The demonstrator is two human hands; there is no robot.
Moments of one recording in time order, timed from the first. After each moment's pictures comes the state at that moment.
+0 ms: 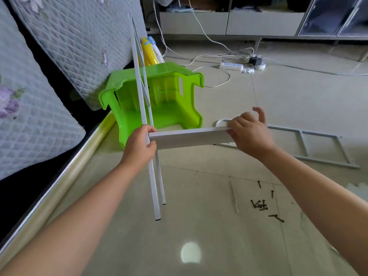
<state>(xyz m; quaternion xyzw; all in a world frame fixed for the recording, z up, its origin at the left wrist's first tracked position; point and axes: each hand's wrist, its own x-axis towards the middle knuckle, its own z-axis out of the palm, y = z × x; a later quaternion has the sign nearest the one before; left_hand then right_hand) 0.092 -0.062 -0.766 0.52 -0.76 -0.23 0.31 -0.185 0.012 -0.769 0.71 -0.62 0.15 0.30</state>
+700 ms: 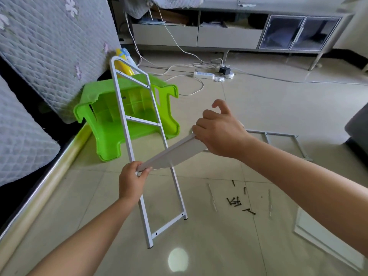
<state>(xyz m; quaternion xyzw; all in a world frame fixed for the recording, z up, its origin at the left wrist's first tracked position) 0.081 -0.032 -0.833 0.56 -0.70 -0.29 0.34 -0.144 0.044 -0.677 0.78 -0.50 0.04 0.37</state>
